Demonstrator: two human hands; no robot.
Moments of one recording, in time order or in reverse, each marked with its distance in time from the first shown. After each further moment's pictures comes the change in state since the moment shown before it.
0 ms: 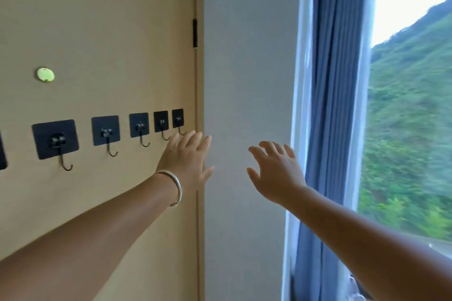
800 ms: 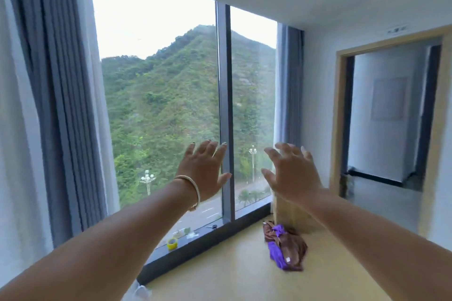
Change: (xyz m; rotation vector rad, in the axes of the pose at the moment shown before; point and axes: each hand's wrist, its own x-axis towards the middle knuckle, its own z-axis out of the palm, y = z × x) left_hand 0.052 0.593 -0.202 -0.729 0.298 0.814; right_hand -0.379 0.362 -0.312 -0.735 -0.125 0.828
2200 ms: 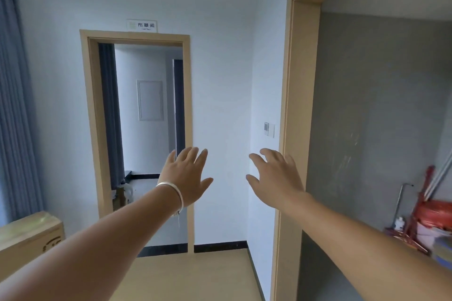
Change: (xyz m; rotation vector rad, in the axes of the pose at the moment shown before) left_hand 0.480 0.630 0.173 -0.623 0.246 0.745; right_hand -0.042 0.629 0.025 -0.726 -0.174 0.832
